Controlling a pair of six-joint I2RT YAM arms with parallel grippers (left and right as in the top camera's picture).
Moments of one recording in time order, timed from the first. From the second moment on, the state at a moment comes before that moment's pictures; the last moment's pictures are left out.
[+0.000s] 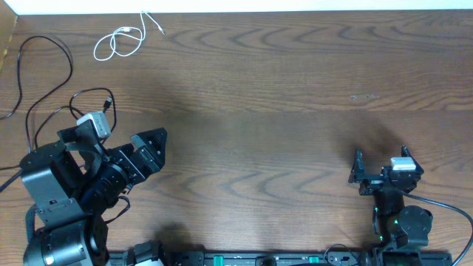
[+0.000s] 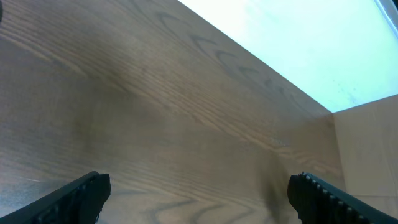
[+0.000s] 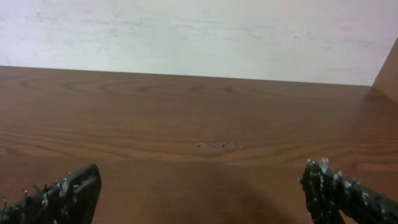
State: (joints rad) left arm 0.30 0.77 1.16 -1.07 0.58 -0.38; right arm -0.02 0.01 0.01 -0.07 -0.03 -0.03
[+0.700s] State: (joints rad) left arm 0.26 0.77 1.16 -1.07 0.57 -0.38; right arm -0.02 0.01 0.01 -0.07 -0.03 -0.03
